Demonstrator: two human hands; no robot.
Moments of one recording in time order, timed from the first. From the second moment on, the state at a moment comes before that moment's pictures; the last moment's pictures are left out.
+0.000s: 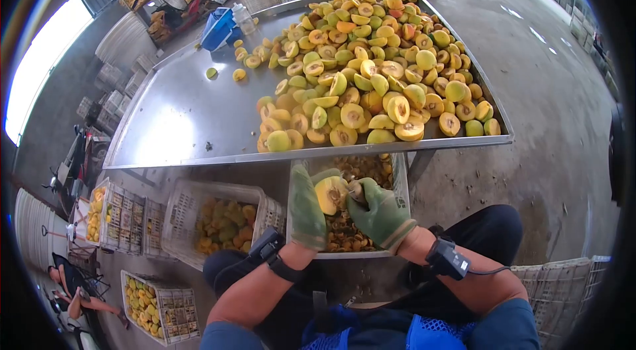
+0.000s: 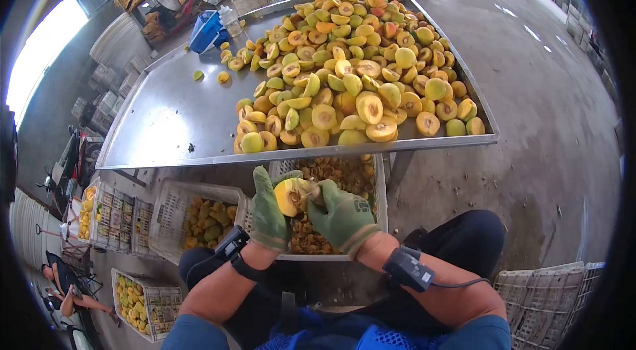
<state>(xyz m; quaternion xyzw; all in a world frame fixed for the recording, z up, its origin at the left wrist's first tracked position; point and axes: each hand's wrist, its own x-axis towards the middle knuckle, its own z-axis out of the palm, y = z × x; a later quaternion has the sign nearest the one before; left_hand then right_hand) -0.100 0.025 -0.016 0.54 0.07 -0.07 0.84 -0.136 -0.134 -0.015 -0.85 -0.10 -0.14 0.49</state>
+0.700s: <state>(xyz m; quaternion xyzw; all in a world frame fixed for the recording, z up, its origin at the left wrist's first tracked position) -0.113 0.022 0.003 0.64 -0.05 -0.11 0.76 -0.145 -0.142 0.000 -0.91 -0.14 0.02 0.38</state>
